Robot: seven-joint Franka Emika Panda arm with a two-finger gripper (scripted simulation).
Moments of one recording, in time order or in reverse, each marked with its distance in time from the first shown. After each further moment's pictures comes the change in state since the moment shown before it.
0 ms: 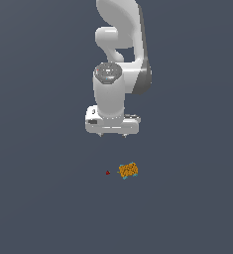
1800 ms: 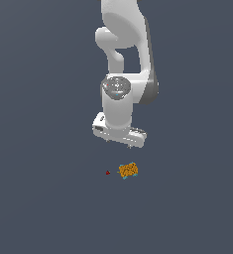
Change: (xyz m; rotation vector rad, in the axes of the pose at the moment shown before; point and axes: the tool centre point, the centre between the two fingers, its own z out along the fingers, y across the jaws) arm 0.023 -0.026 0.024 0.009 -0.007 0.256
